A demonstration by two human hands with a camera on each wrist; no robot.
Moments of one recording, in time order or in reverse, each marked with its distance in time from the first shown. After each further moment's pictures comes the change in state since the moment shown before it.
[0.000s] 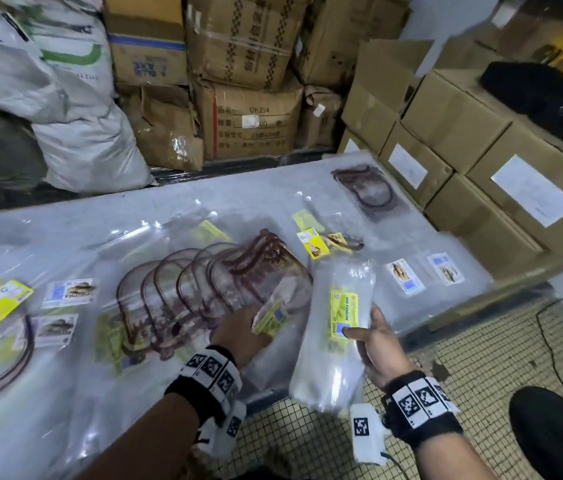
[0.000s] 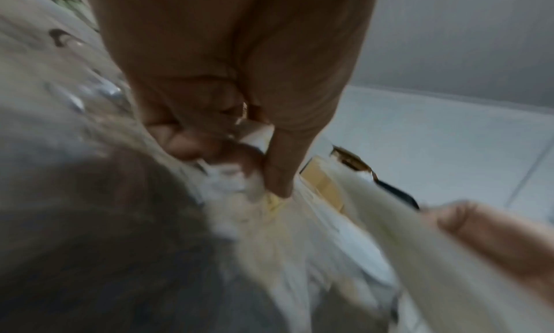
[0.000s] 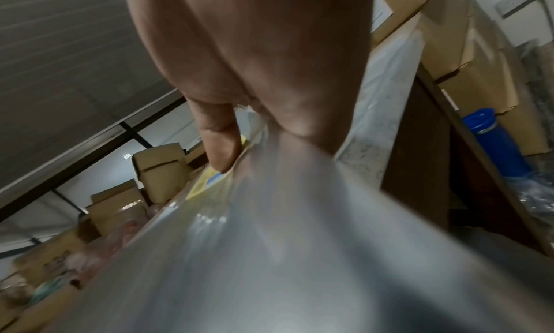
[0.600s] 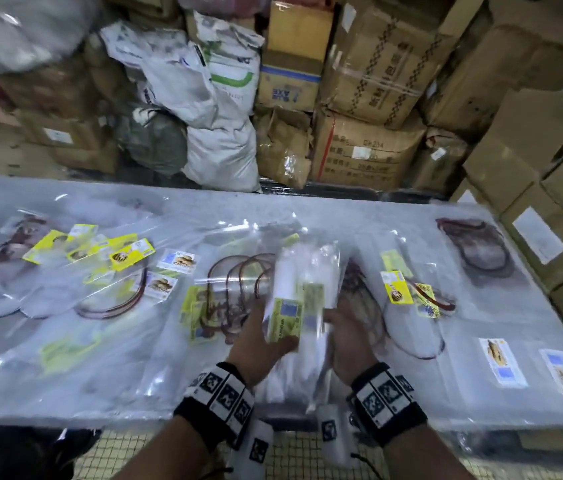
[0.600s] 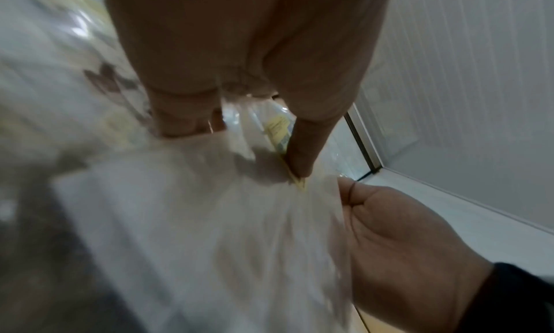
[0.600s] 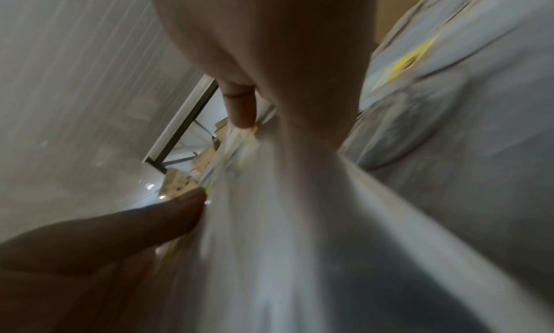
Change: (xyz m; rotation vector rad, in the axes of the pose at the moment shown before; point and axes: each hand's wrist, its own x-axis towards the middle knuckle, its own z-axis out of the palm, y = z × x) left_hand -0.057 -0.014 -0.024 -0.618 0.407 -0.081; right_hand 0.013 0.012 0.152 -0.111 -0.395 0.069
